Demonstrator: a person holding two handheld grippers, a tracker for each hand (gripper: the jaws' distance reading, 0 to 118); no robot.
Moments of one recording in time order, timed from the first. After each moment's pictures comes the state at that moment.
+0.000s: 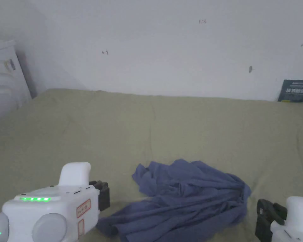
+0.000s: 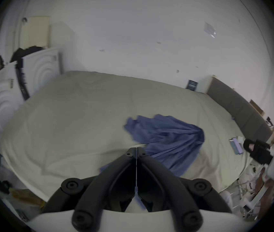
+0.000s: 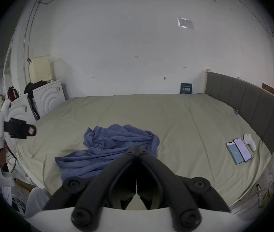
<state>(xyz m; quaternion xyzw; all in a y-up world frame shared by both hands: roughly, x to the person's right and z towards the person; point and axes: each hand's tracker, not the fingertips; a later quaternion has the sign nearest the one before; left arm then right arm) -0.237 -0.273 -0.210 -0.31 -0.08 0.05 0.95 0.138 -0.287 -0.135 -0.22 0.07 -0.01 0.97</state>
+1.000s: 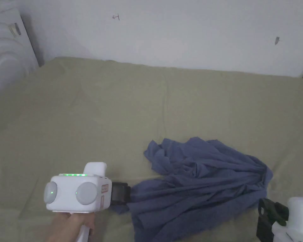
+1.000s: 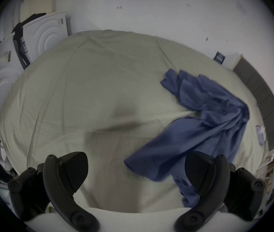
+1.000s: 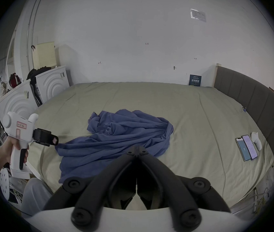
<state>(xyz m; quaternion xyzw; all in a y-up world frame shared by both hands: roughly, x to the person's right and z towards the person) -0.242 -0.422 -0.307 -0.49 -0.04 0.03 0.87 0.110 -0.321 -0.165 -0.27 0.09 0.02 0.96</state>
